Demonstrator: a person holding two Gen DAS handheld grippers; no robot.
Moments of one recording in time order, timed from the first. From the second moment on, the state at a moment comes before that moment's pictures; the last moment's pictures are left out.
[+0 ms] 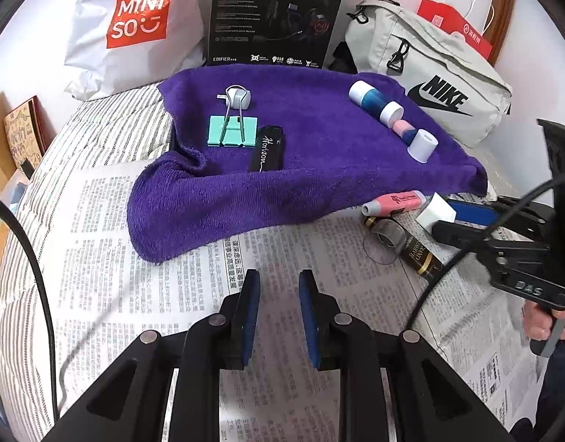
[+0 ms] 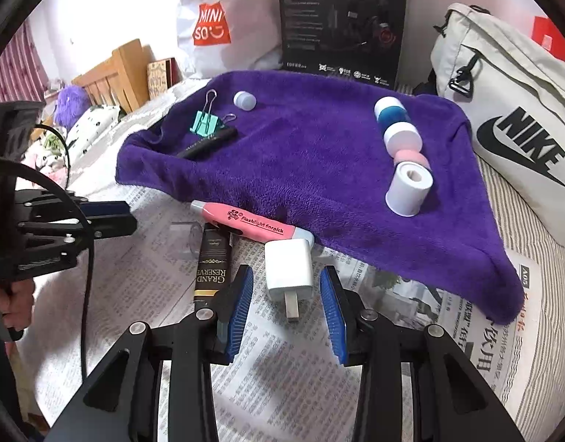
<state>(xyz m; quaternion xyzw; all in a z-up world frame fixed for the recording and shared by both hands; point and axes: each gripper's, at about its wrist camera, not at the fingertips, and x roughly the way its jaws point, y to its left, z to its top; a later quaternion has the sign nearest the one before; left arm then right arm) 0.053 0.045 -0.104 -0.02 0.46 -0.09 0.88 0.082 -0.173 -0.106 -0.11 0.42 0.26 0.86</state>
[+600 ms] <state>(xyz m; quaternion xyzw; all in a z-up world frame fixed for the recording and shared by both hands) 0.047 0.044 -0.103 -0.03 0.46 -0.11 0.88 0.081 -0.190 -0.110 -0.11 0.42 0.24 0.87</state>
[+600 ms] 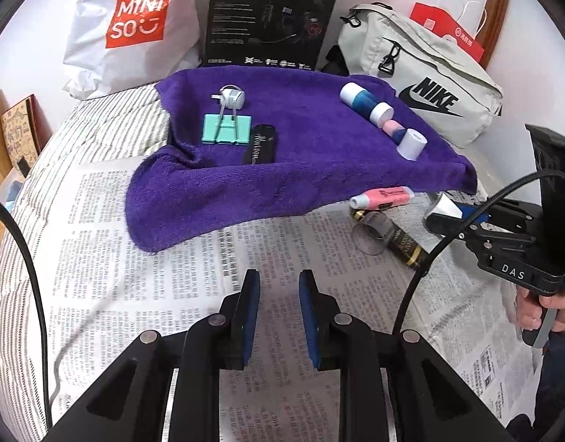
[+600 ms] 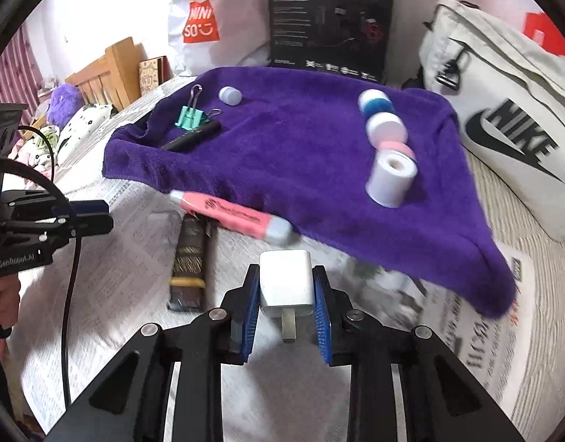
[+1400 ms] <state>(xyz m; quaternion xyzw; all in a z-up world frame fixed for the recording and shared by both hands) 0.059 -0.008 -0.102 0.02 0.46 -0.20 0.86 0.060 -0.244 -0.115 -0.06 0.43 0.20 0.88</state>
